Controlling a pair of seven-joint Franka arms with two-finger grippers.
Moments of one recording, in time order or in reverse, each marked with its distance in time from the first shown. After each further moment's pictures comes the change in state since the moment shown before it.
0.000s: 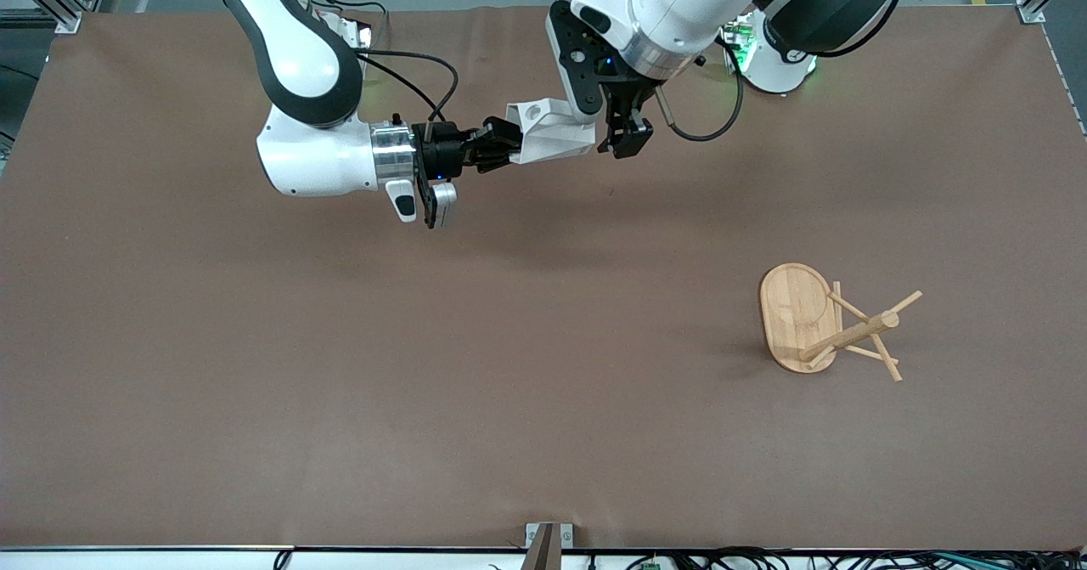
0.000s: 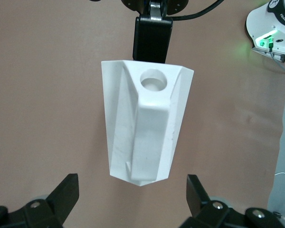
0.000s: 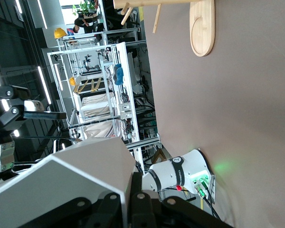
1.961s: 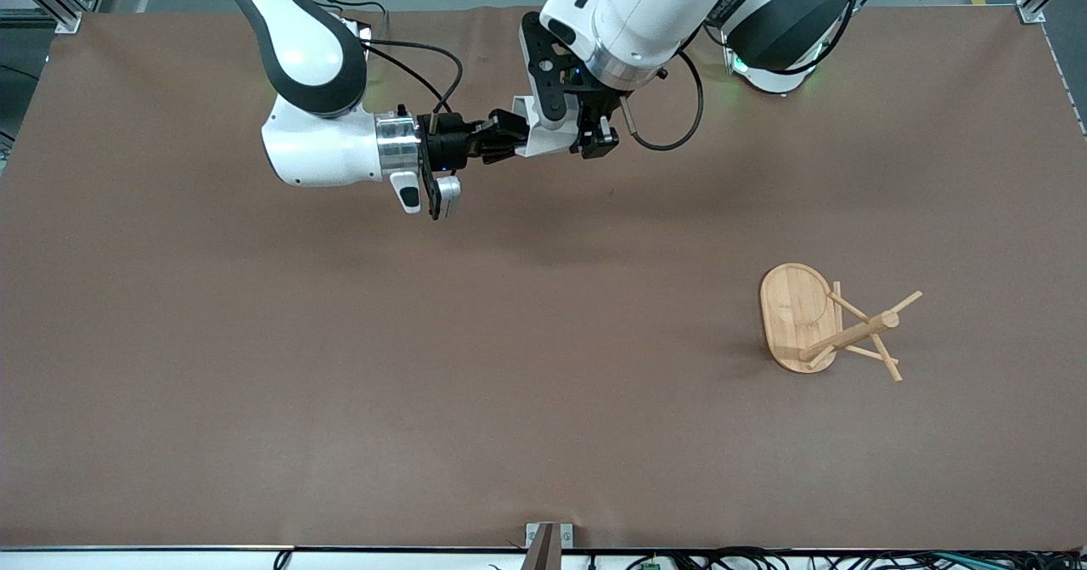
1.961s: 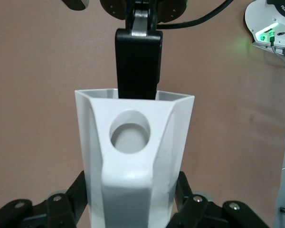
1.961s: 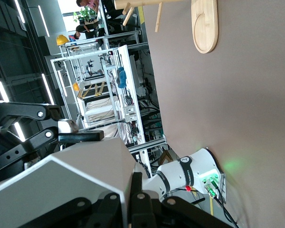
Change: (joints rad) left arm -0.055 0.039 -0.004 -0.014 0.041 0.051 -0.004; right arm 0.000 -0.024 0.021 -0.012 0.041 0.019 0.047
